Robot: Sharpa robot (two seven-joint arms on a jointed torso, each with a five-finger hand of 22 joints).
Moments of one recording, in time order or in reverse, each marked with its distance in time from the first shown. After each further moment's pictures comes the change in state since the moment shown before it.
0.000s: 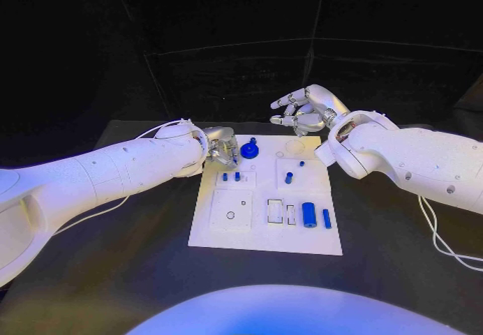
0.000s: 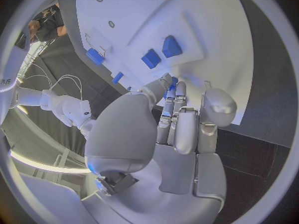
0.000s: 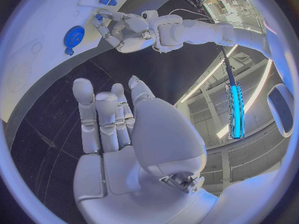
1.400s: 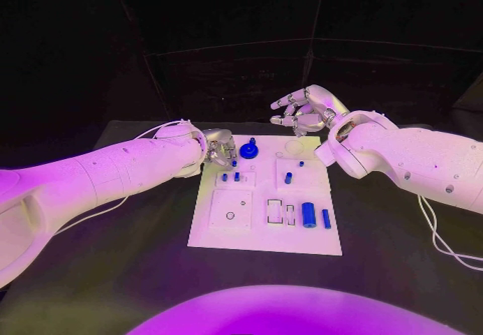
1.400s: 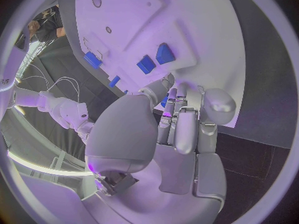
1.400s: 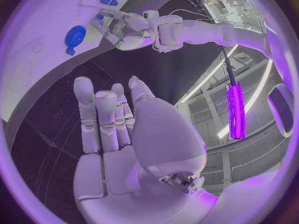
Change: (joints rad) left arm 0.000 0.004 -0.001 -0.014 -0.012 0.033 -0.025; left_hand -0.026 -0.026 -0.015 -0.015 0.000 -0.080 0.028 -0.070 -0.019 -0.024 0.024 -0.043 -0.001 0.000 0.007 0.000 -0.014 0.000 -0.007 0.007 0.000 0.000; right arm 0.000 0.001 0.000 -0.008 0.000 0.006 -0.004; right_hand 0.000 0.000 0.003 0.003 0.006 -0.004 0.003 0.000 0.000 -0.013 0.002 0.000 -0.004 -0.010 0.001 -0.027 -0.021 0.000 -0.022 0.004 -0.030 -0.032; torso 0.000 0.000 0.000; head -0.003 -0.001
